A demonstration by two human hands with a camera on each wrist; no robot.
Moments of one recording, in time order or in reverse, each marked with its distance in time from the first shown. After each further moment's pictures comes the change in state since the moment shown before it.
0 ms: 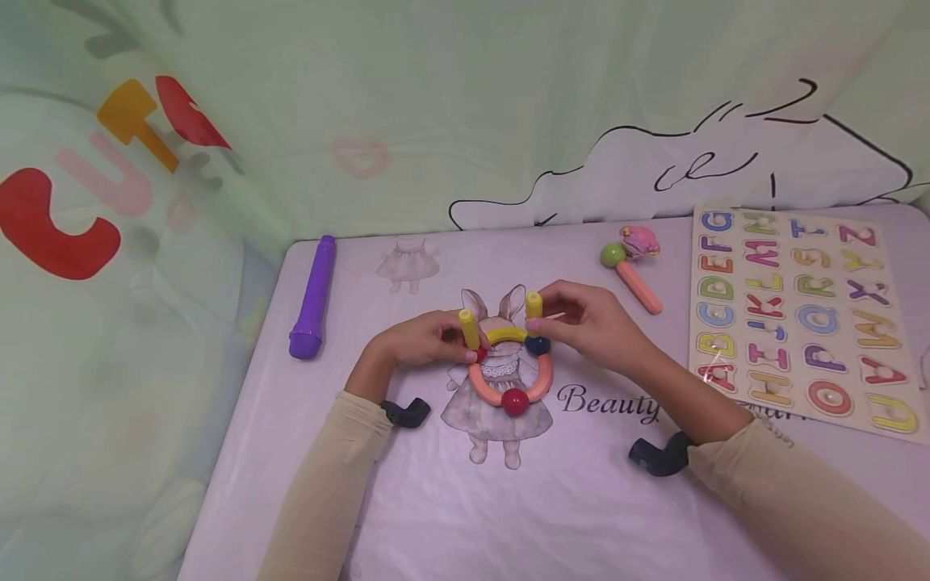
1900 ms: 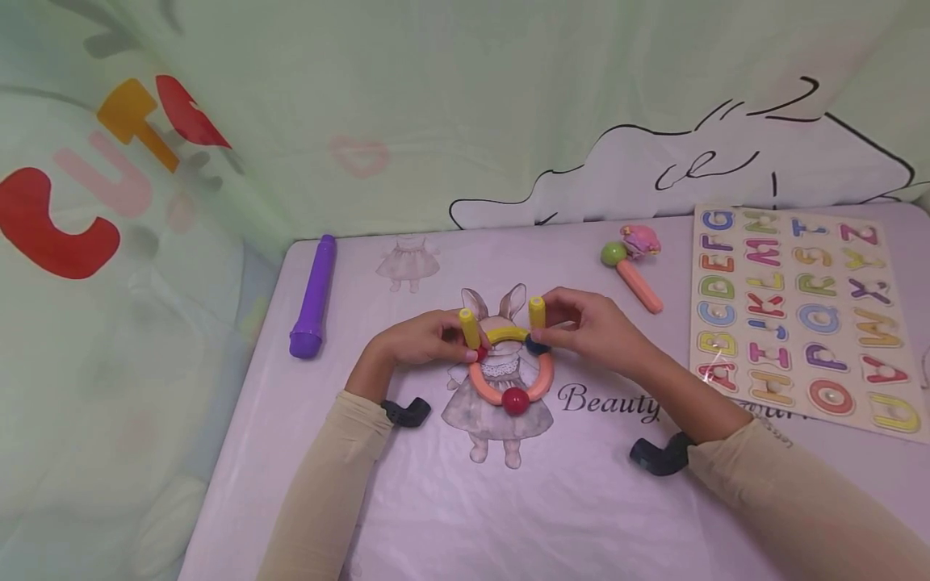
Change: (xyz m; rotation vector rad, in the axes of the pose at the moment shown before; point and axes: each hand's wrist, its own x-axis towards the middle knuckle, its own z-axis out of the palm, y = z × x) left_hand 0.000 -0.001 0.000 -0.002 -0.004 0.010; right_hand 0.004 0.016 -0.001 -0.105 -0.115 0.082
